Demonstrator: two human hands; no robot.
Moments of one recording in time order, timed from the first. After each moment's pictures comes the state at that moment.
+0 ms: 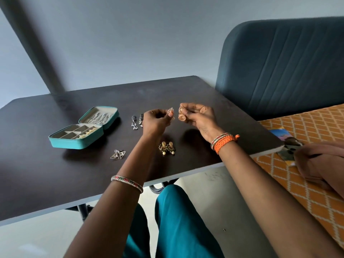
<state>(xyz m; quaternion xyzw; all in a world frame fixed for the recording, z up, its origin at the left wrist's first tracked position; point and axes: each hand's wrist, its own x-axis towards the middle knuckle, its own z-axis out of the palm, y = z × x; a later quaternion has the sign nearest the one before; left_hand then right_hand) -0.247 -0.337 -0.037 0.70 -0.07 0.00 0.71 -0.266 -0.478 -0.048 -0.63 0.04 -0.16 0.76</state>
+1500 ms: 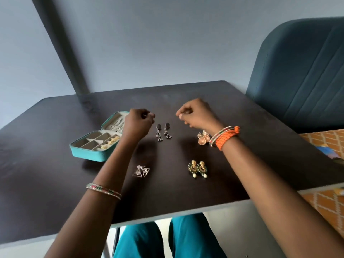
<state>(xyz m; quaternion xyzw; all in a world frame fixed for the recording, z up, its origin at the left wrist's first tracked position) -0.162 -0.234 -0.037 0.86 -0.04 0.10 0.49 -0.190 -0.420 -0.017 -0.90 -0.05 -0.14 0.40</state>
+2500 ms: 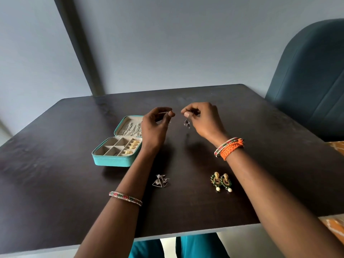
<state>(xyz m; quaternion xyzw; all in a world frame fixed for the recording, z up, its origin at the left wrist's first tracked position) -0.156 -0.233 -0.047 0.74 -0.11 0.19 0.63 -0.170 -0.383 -0.025 -0.86 -0.08 -0.26 0.43</state>
